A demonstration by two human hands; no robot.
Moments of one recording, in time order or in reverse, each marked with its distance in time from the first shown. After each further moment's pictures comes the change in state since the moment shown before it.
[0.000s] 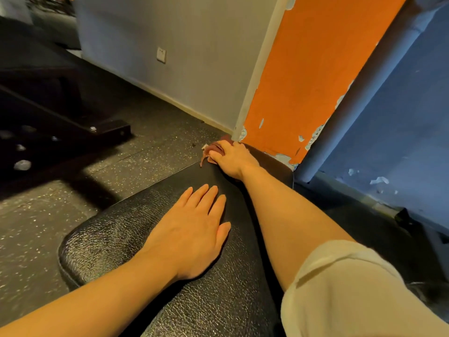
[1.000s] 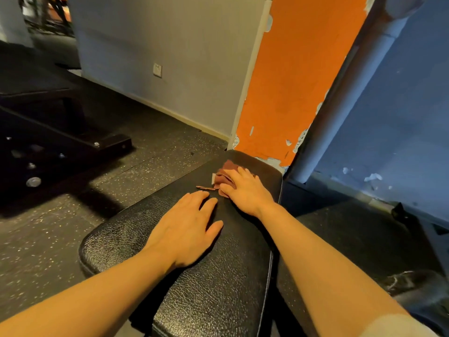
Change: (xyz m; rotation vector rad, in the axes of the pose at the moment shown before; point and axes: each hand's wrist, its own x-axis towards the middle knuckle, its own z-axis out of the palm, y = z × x) left_hand -0.002 -0.003 -0.005 -0.191 0.100 -0.049; right_hand -0.093 0.026 -0.005 0.047 0.004 -0.075
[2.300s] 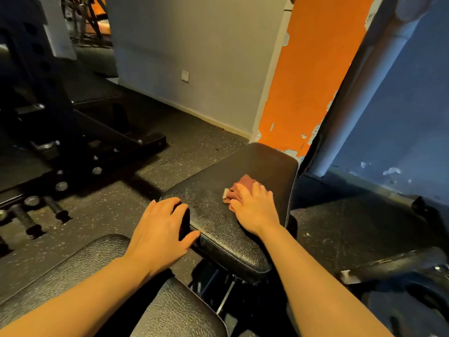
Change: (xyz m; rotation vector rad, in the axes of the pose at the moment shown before) left_hand -0.160 -0.034 -0.054 0.106 0.059 -0.219; right_hand -0.127 -0.088 0.027 -0.063 0.055 0.080
